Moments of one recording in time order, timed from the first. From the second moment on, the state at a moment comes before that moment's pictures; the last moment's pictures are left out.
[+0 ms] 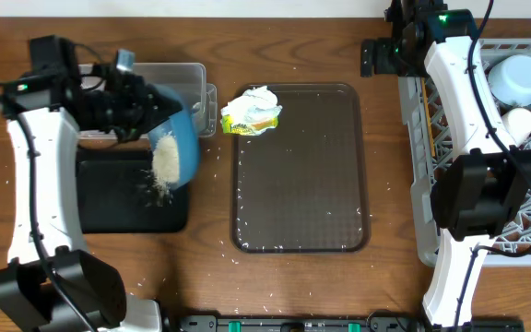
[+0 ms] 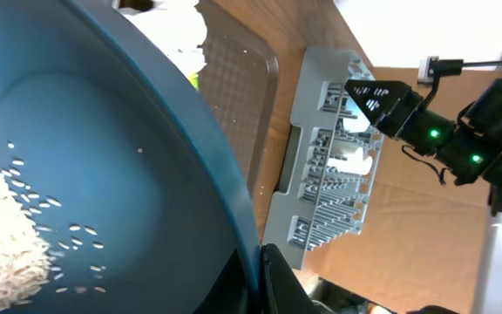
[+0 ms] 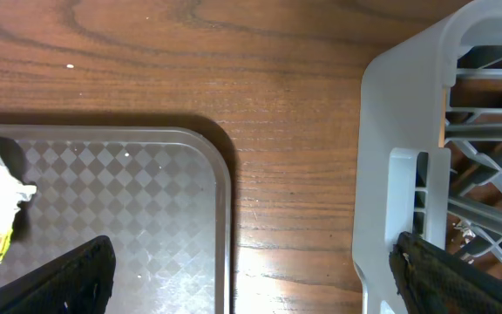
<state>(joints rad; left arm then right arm) 0.26 1.65 1.58 -1.22 0.93 -0.29 0.11 2.21 2.14 -1.09 -0.06 0.12</state>
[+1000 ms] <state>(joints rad) 0.55 1.65 1.56 -1.46 1.20 -0.02 0.11 2.21 2.14 -1.09 -0.06 0.12</state>
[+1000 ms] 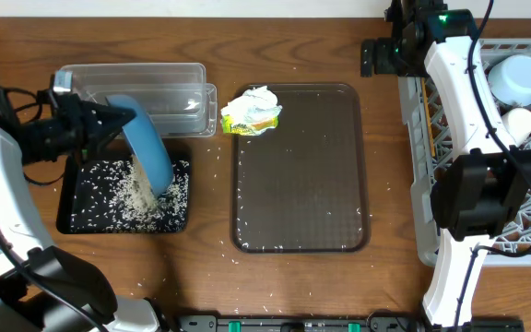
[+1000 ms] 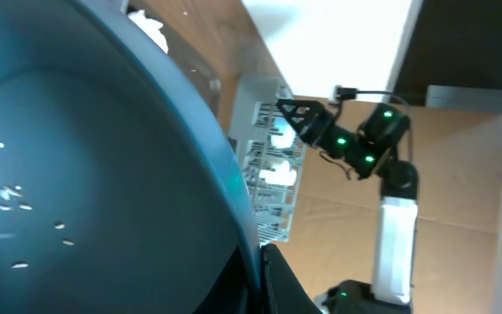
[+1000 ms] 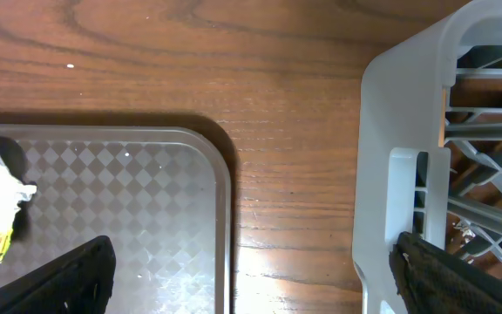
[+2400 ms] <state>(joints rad) 0.82 1.65 1.37 -1.59 1.44 0.28 0.11 2.21 2.14 -1.09 -0.06 0.12</state>
